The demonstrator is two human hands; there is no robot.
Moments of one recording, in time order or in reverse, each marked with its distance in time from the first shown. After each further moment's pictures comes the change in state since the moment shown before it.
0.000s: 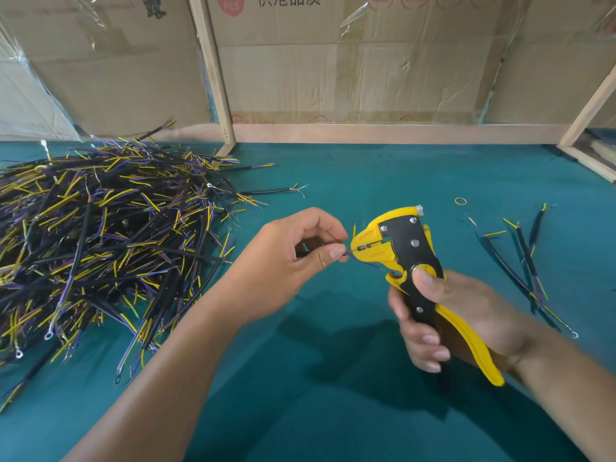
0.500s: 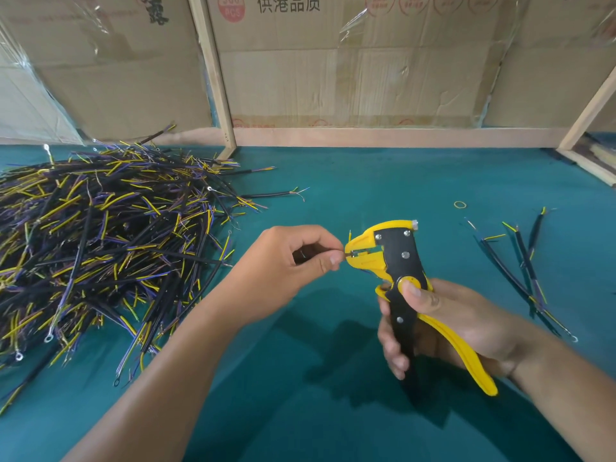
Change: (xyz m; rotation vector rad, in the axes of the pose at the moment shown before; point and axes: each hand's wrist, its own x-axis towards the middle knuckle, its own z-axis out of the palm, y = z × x) left_hand 0.000 -0.011 -0.001 0.098 -0.008 -0.015; right_hand 0.004 0.002 0.000 0.027 -0.038 0.010
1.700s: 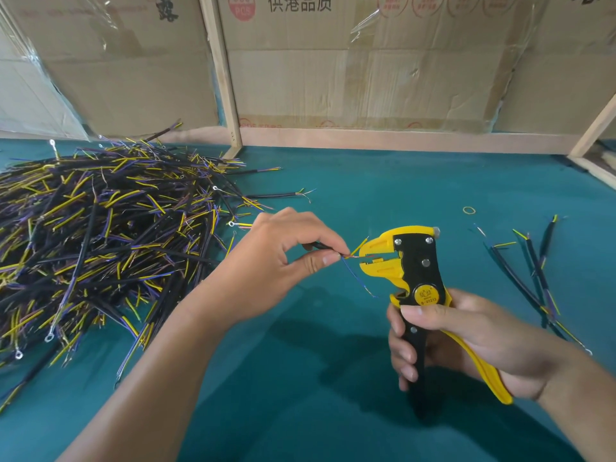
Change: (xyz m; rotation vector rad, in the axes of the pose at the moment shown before) left_hand -0.002 0.014 -0.020 0.234 0.049 0.189; right_hand -0.002 -0.005 0.004 -0.087 0.054 0.026
